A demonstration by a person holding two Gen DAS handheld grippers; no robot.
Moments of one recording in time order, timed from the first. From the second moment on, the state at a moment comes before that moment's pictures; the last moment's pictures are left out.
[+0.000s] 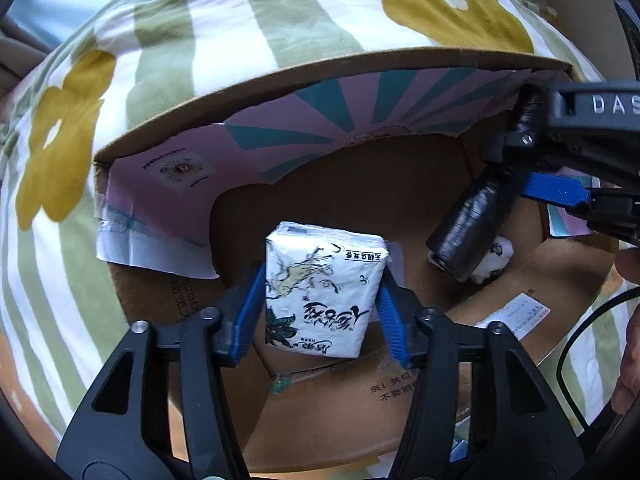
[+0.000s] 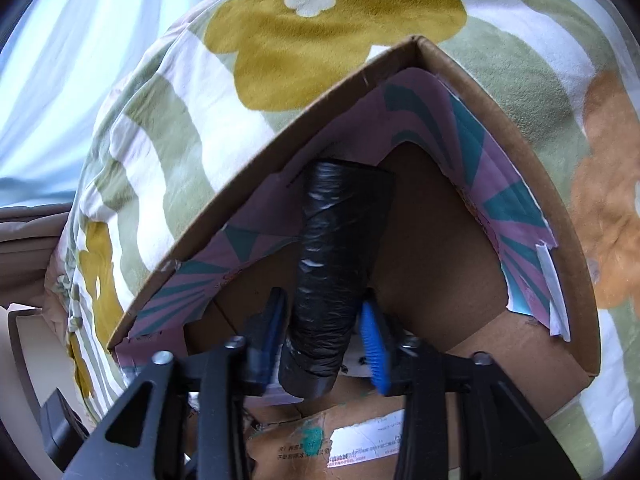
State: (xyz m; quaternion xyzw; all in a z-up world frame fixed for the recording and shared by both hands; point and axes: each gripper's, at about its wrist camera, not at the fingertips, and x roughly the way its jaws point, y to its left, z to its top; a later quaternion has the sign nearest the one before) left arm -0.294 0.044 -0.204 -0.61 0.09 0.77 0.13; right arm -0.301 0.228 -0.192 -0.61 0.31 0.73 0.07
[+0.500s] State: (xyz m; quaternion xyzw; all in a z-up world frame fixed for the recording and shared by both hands) left arm -0.286 0.053 -0.199 -0.60 0.09 0.78 0.15; right arm -0.281 0.241 -0.172 -0.62 0.29 0.73 0.07
